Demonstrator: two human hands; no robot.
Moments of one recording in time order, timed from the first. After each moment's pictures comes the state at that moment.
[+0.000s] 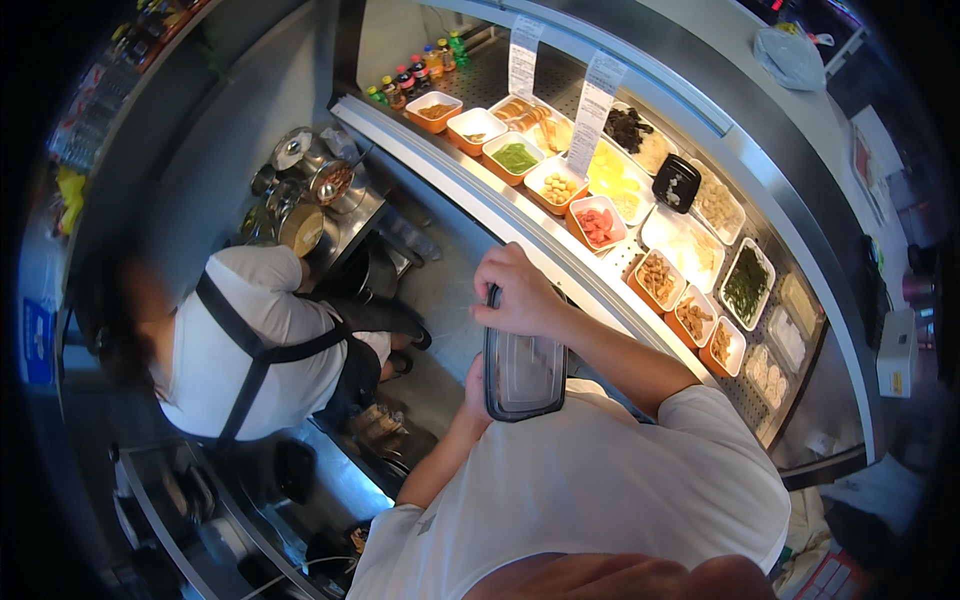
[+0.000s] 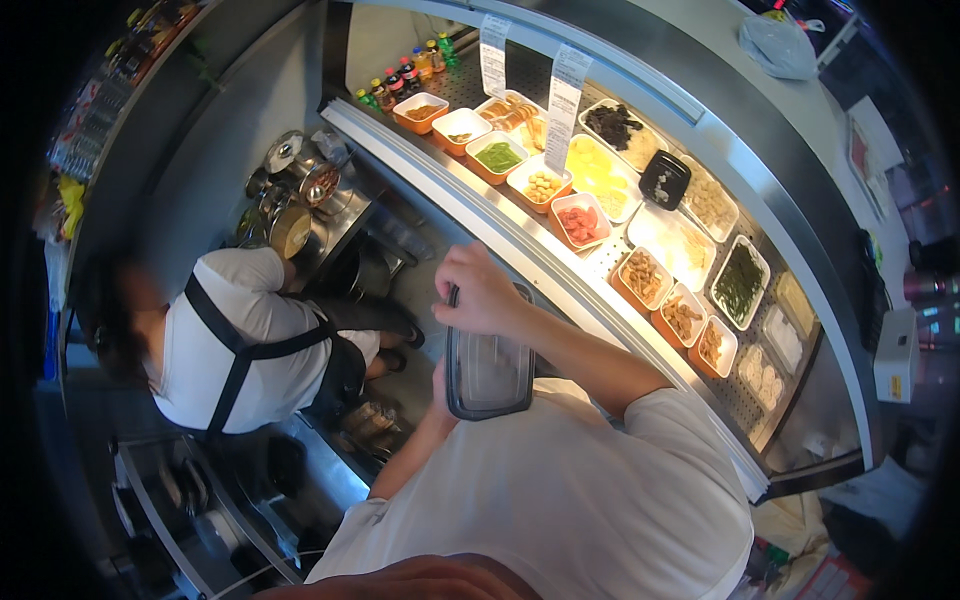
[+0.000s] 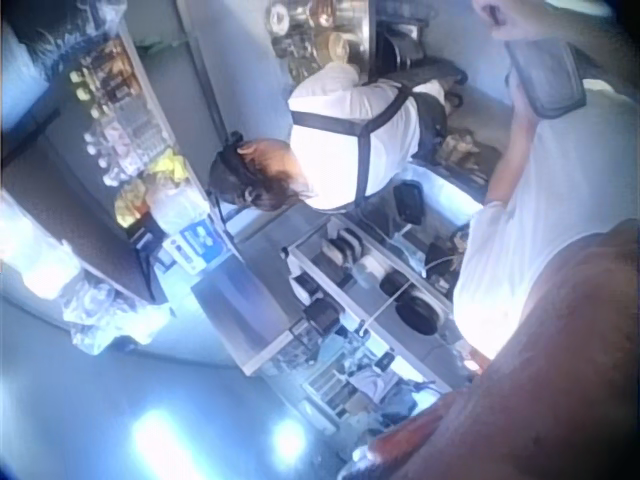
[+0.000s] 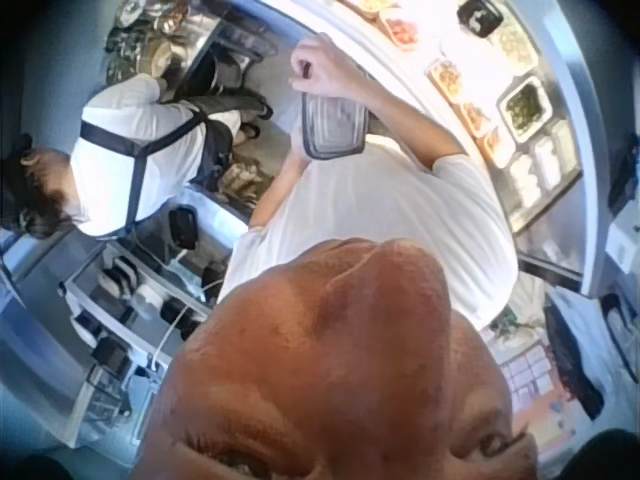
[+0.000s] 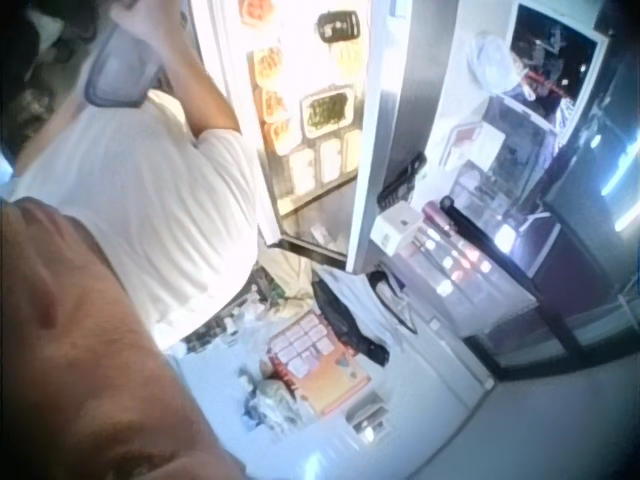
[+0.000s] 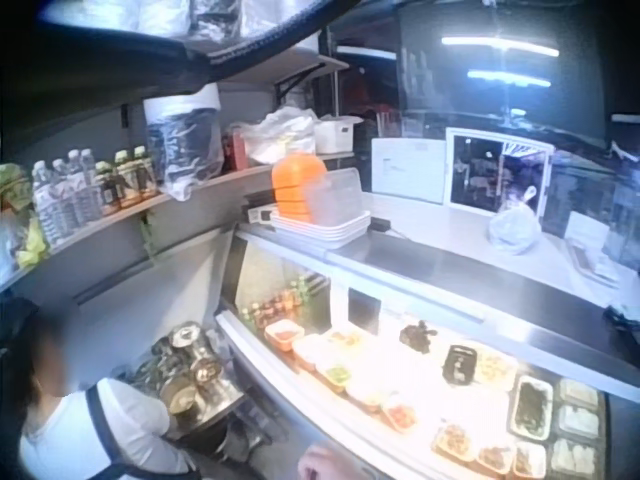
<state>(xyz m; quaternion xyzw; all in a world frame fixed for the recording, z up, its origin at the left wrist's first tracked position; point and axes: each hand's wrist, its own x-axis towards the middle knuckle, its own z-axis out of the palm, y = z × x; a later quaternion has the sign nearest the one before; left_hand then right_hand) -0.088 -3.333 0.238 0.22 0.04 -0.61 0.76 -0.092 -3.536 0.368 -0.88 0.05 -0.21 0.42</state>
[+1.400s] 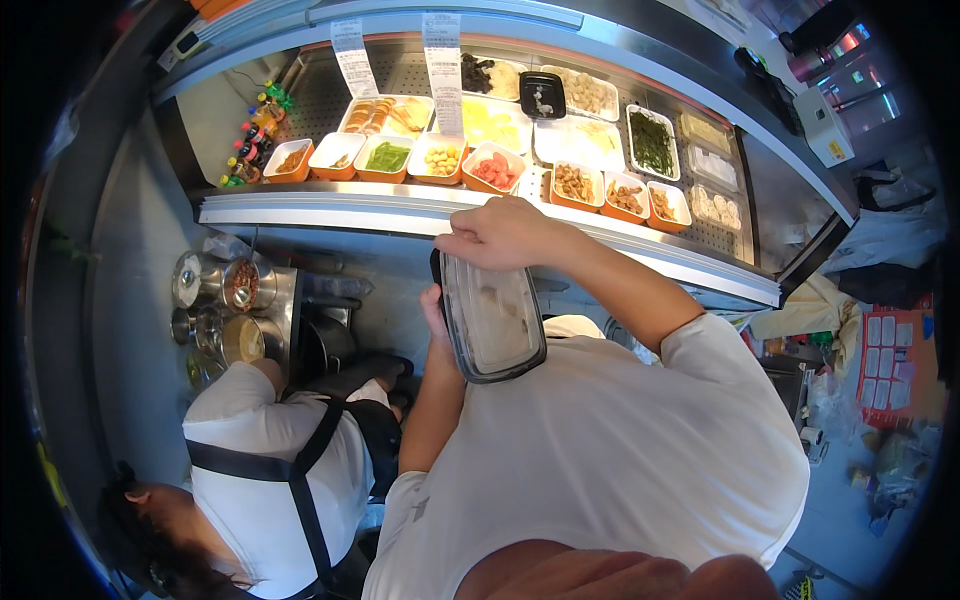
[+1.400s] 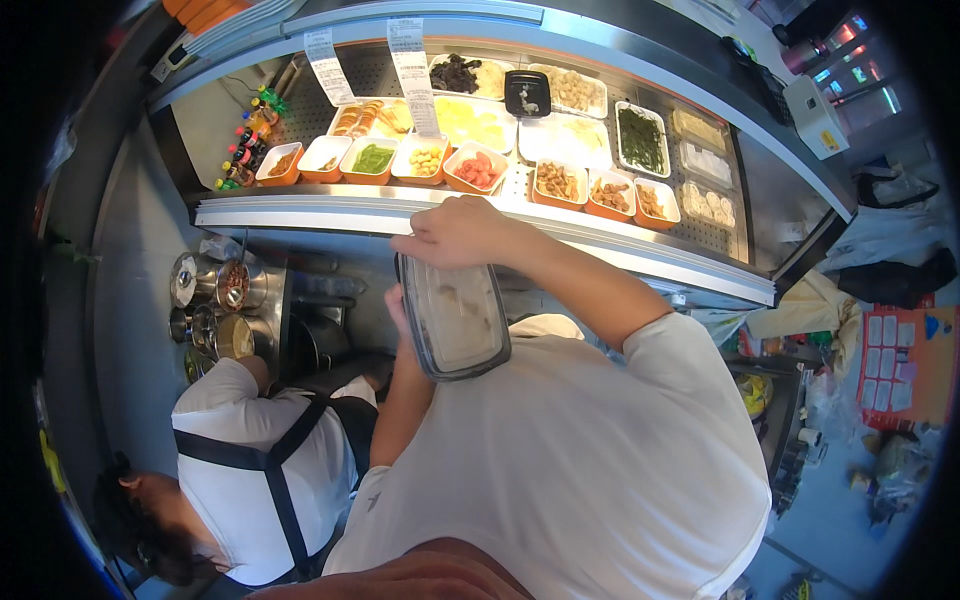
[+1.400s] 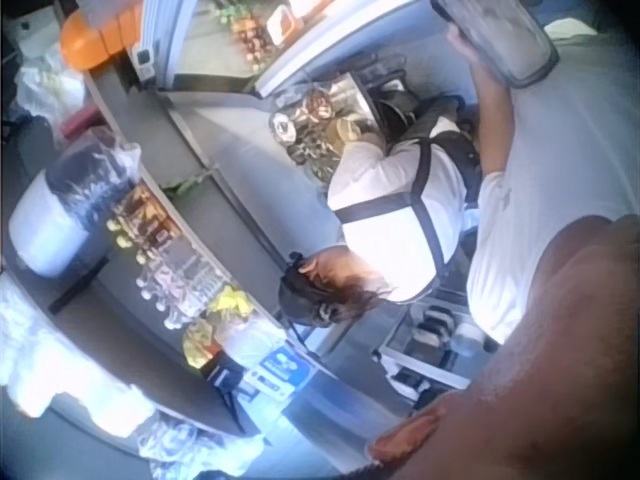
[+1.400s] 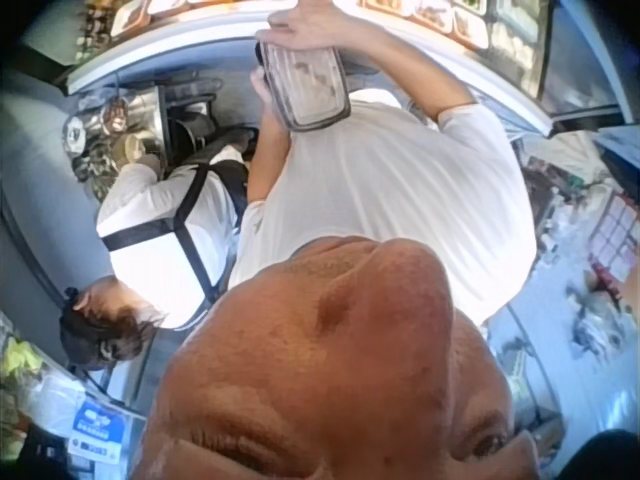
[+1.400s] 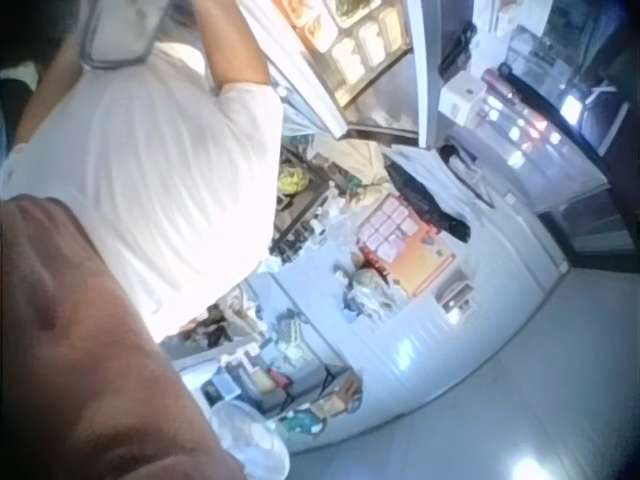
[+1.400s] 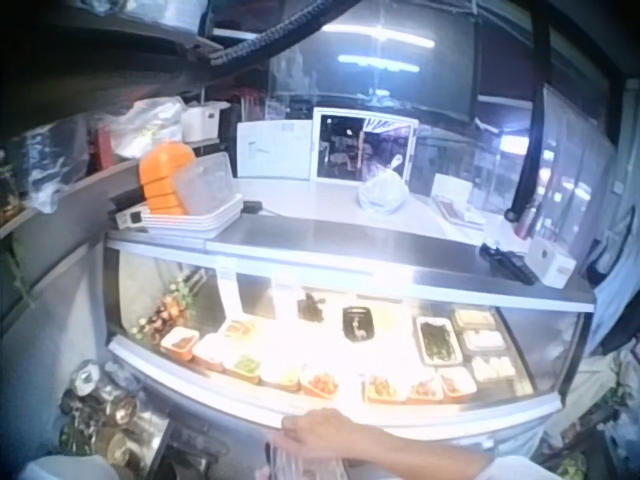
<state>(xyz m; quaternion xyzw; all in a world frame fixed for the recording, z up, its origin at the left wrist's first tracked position) 0.007 -3.413 0.287 0.14 -0.07 -0.78 0.60 -0.101 -3.552 0.426 -0.90 0.34 -0.03 0.28</state>
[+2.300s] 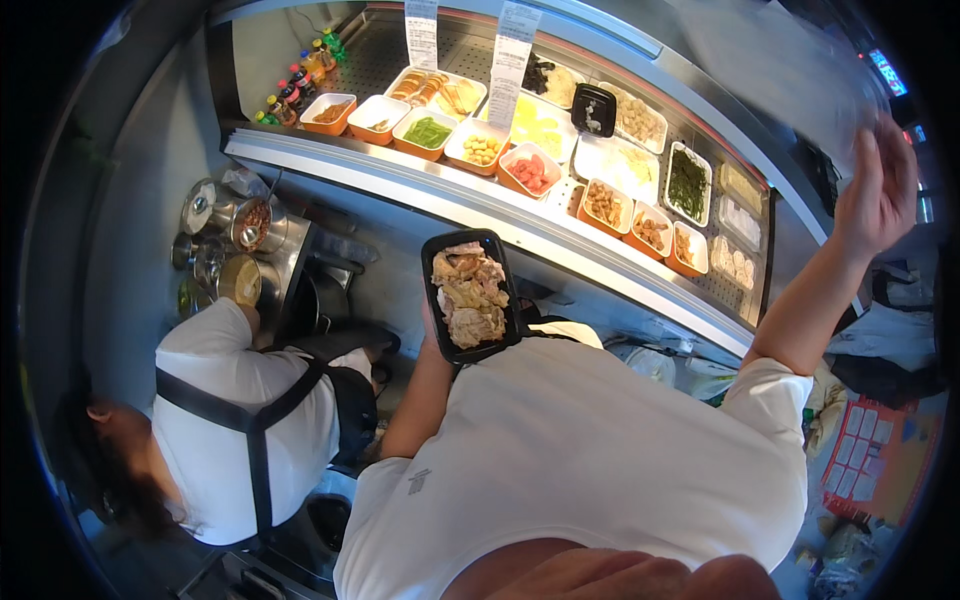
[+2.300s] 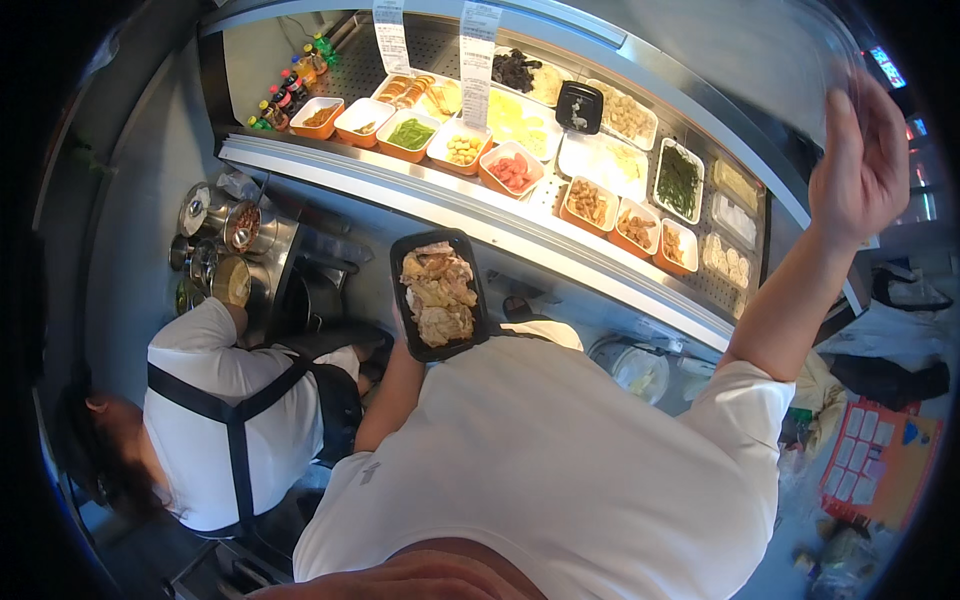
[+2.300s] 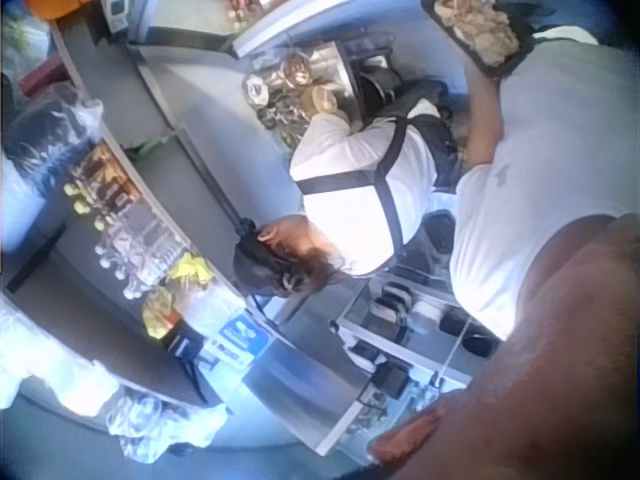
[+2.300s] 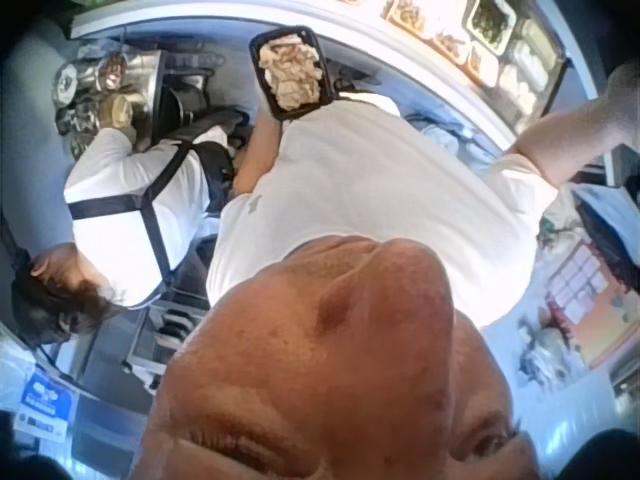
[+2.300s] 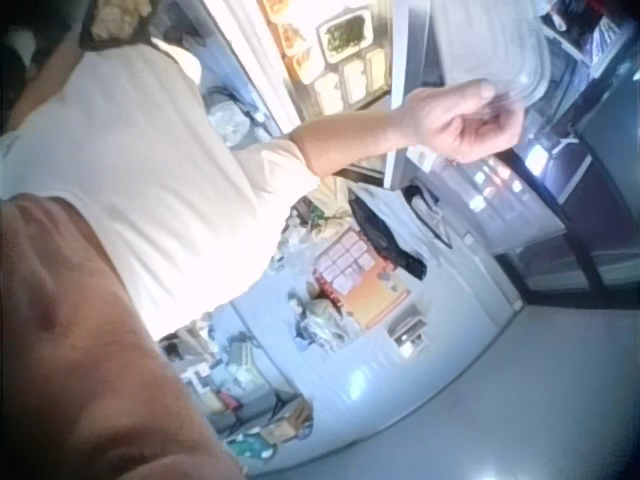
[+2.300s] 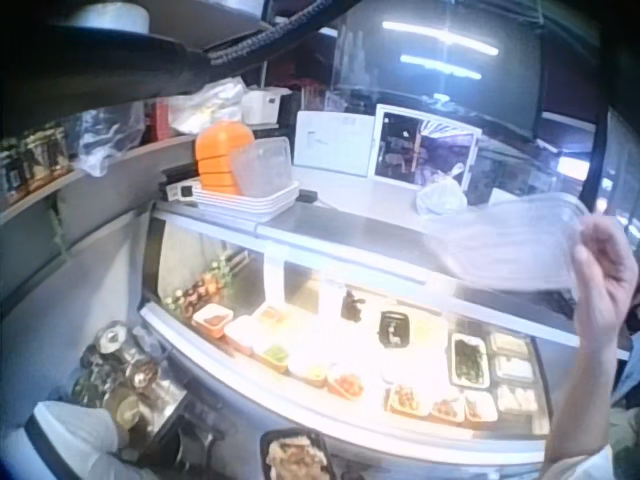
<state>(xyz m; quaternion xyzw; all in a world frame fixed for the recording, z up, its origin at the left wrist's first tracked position) 0.008 -3.405 0.233 -0.03 0.04 -0.76 0.65 -0.313 -3.636 0.653 -0.81 0.15 -0.57 -0.03</state>
